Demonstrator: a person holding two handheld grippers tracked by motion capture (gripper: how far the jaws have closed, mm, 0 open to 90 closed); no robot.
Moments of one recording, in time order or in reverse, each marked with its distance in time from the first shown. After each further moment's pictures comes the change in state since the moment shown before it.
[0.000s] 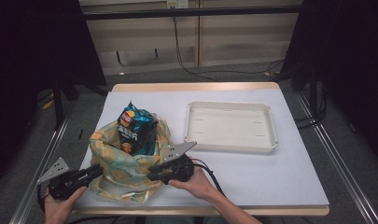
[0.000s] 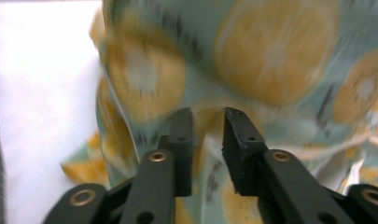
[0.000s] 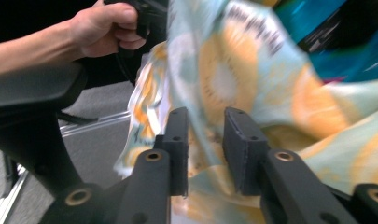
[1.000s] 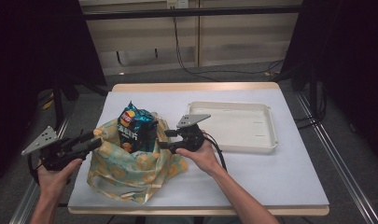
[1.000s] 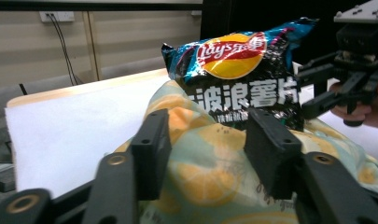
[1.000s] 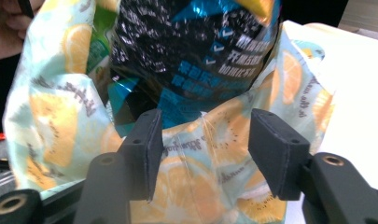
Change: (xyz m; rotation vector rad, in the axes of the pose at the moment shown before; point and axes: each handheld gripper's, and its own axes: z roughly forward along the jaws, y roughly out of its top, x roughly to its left) left arm 0.008 0.087 0.008 -0.129 -0.023 0.046; right arm -0.061 0.031 -0.032 -0.052 -0.241 0.092
